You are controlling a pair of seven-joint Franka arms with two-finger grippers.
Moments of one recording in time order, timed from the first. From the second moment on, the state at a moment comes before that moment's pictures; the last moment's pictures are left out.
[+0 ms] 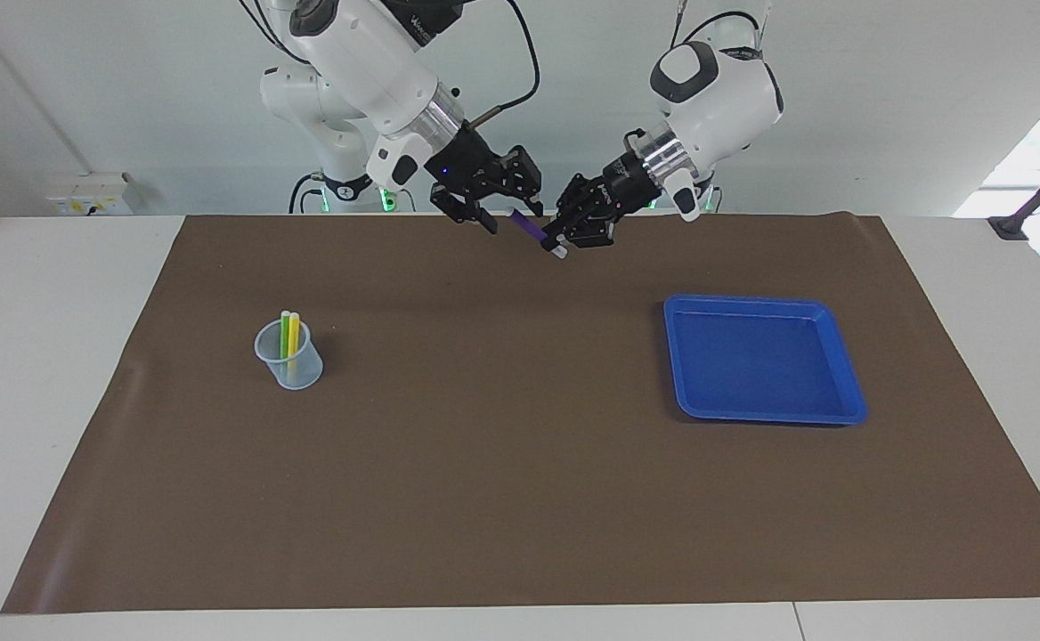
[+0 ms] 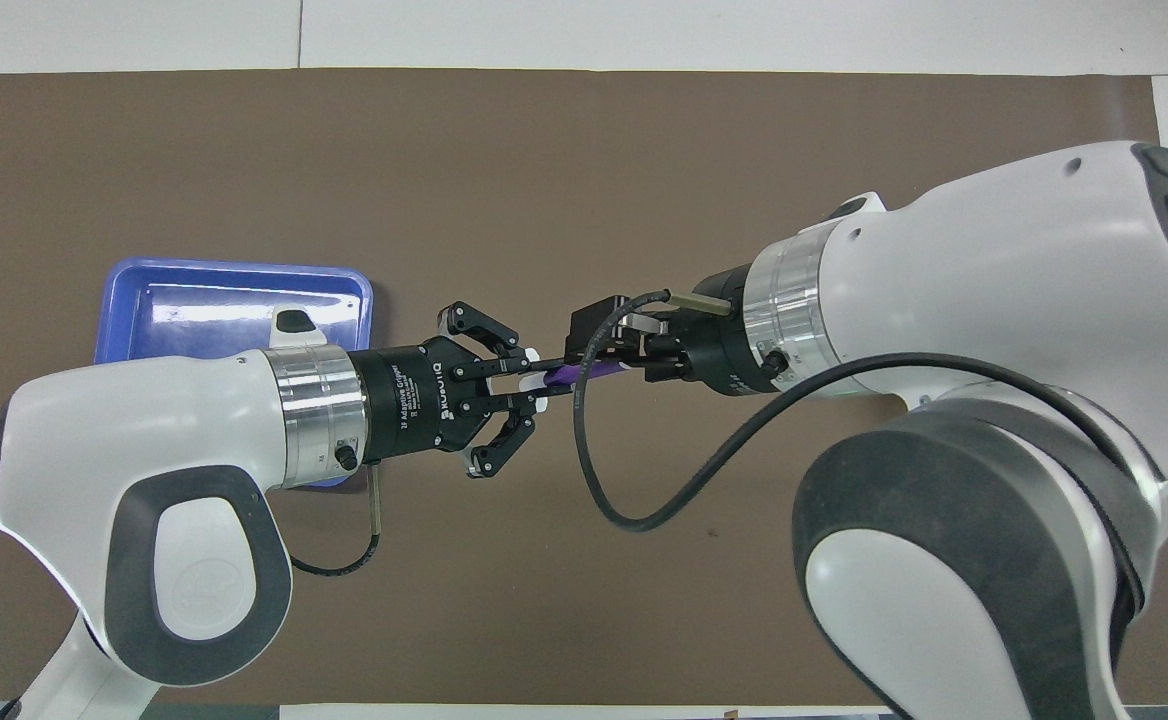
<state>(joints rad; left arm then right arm) -0.31 -0.19 -0.24 -2.15 -1.12 2.34 -1.54 0.02 0.01 0.42 -1.71 0.56 1.92 0.43</state>
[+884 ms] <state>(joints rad) -0.32 -0.20 -0.24 -2.15 -1.12 2.34 -1.57 0.02 0.00 0.40 -1.71 0.50 1.93 0.43</state>
